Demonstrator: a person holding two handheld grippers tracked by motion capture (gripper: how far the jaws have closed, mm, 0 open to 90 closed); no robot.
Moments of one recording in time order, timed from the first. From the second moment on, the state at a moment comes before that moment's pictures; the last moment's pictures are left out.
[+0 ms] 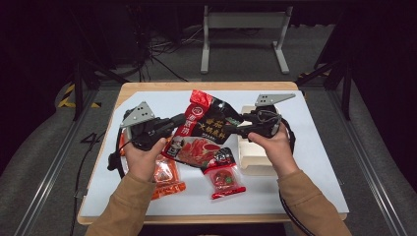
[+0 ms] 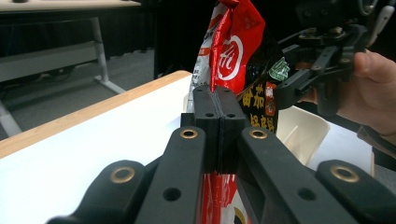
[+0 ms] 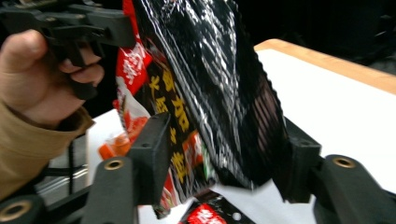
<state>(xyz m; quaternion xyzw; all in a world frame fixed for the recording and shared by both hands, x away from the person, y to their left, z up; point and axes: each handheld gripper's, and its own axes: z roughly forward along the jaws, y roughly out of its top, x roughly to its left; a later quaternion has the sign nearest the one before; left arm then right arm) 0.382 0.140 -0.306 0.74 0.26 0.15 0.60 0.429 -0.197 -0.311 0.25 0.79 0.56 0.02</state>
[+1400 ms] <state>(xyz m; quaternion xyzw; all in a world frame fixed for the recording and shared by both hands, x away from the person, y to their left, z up) 0.382 0.165 -0.308 0.74 0.28 0.15 0.59 0.430 -0.200 -0.247 0.24 0.80 0.54 0.10</state>
